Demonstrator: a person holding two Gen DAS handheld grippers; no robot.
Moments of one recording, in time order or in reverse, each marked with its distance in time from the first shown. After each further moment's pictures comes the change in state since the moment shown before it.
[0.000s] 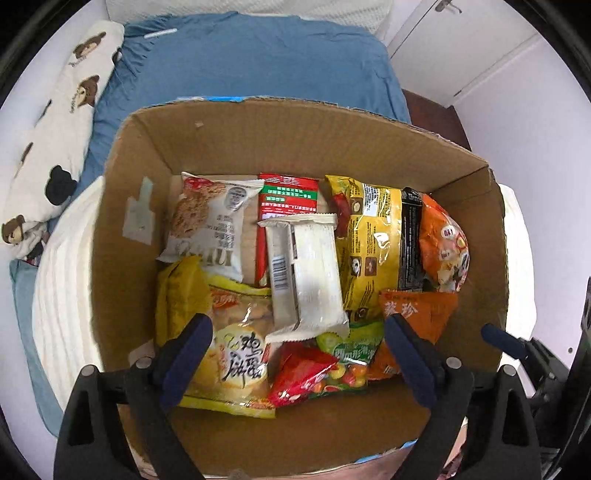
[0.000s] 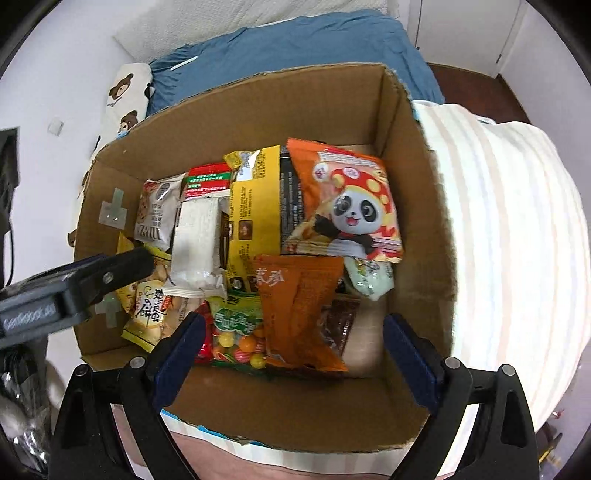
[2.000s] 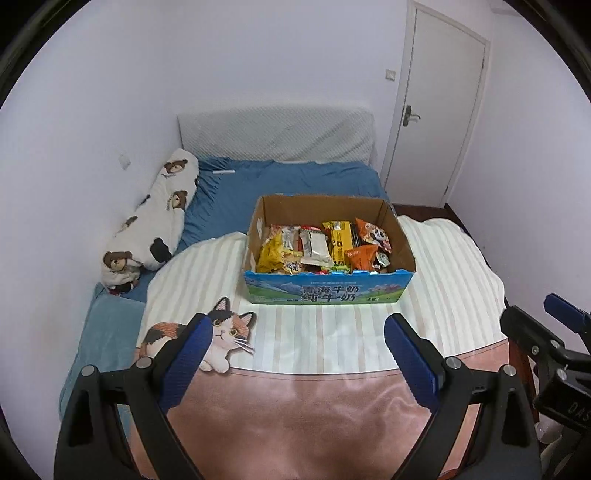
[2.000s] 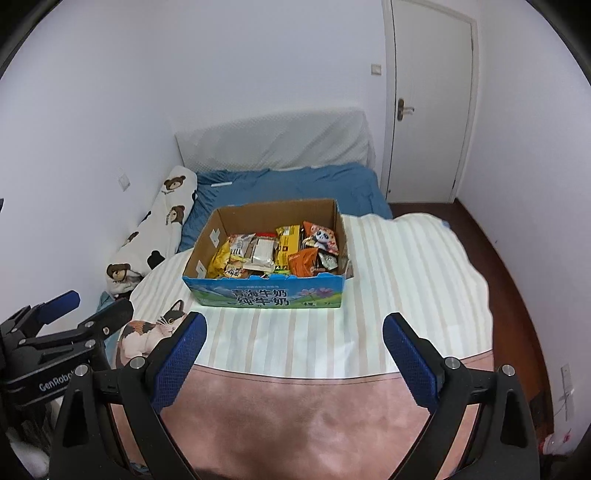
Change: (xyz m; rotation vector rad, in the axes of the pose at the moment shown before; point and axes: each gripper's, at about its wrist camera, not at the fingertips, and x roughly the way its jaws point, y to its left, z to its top) left arm -0.235 -0.050 -0.344 0.052 -0.642 0.172; right arm -0.277 0.029 -0.354 -0.124 -0.651 -0.061
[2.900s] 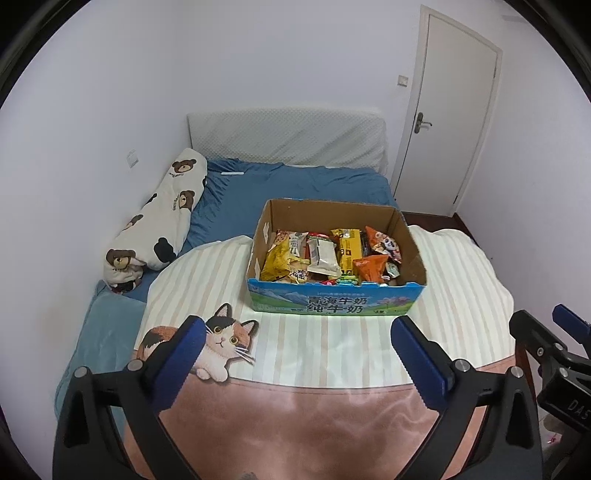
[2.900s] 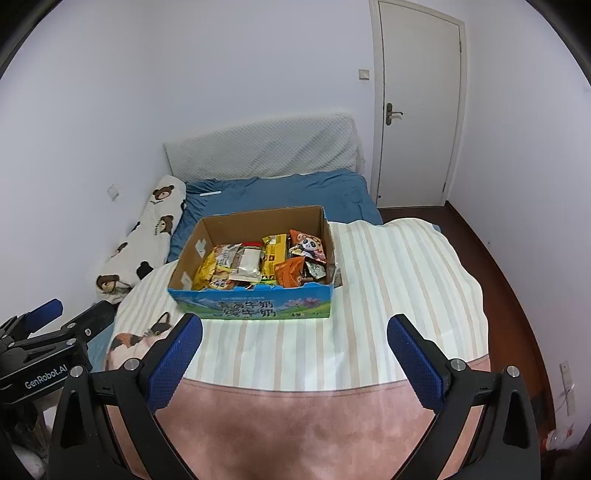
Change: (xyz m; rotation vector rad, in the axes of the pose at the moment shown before) left arm 0.029 0.000 0.008 -0.035 -0.003 0.025; right arm 0.025 -0.012 0.008 0.030 -0.019 -0.041
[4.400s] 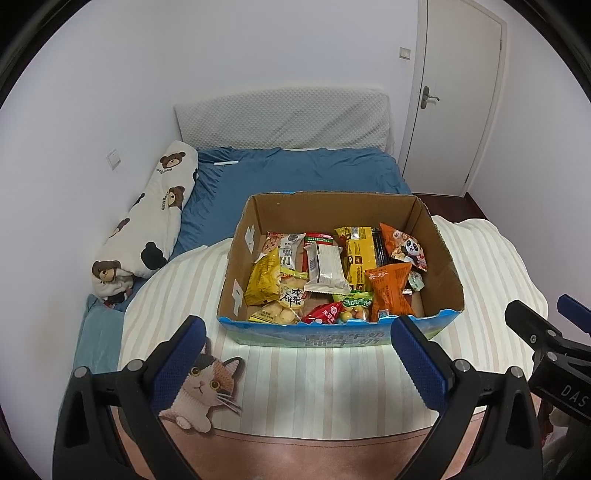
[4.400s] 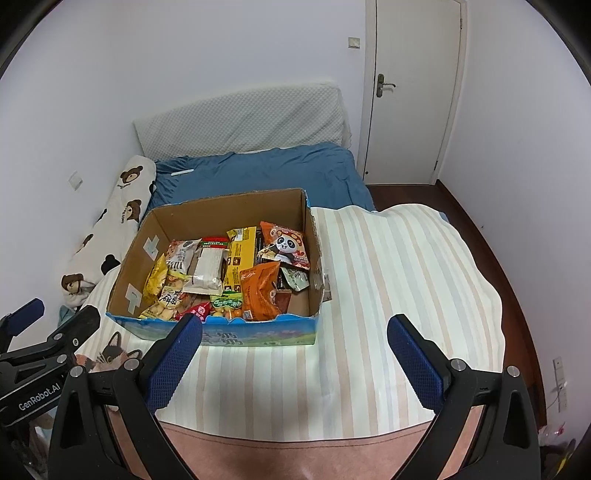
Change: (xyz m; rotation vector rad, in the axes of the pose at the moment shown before) left arm 0.122 -0.025 0.043 0.054 0.065 0.039; right arm 0.144 -0.012 0.043 0.044 0.107 -0.096
